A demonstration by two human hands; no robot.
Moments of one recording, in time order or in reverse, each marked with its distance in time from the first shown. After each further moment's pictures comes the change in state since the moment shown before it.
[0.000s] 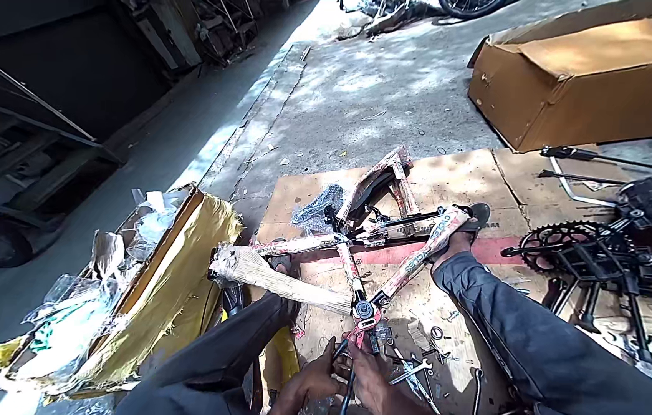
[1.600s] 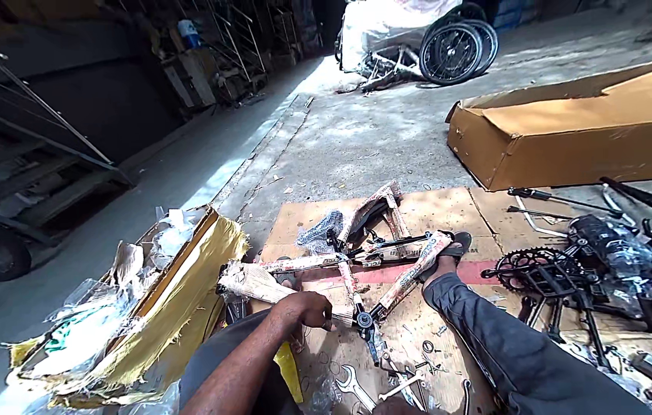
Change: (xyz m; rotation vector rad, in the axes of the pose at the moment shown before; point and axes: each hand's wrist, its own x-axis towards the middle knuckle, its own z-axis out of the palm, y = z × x) left_hand -0.054 0.142 -0.104 1.115 0.041 0.137; right_hand -0.019 -0.010 -0.116 -2.110 -0.779 -0.196
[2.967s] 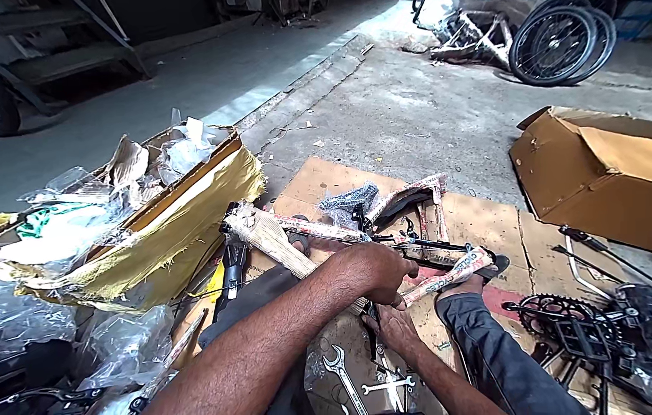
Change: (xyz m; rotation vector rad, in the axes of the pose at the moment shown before) left_hand -0.059 0.052 -0.079 0.019 0.293 0.131; right_hand 0.038 0.004 -0.170 -0.201 0.430 0.478
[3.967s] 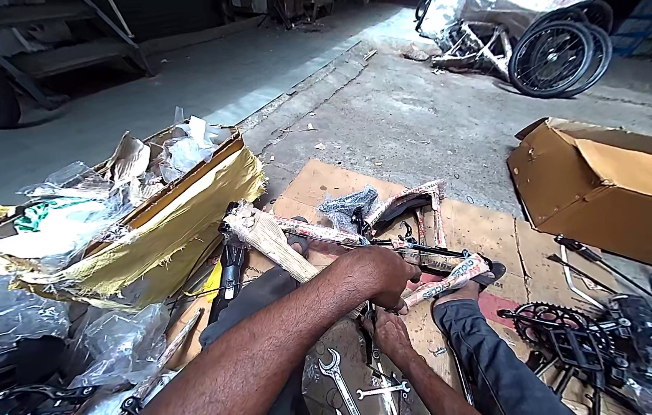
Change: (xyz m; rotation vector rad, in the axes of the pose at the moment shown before) left_hand 0.005 0.002 -0.003 -0.002 0.010 0.001; right_hand 0.001 -0.010 0.002 0.108 0.020 0.131
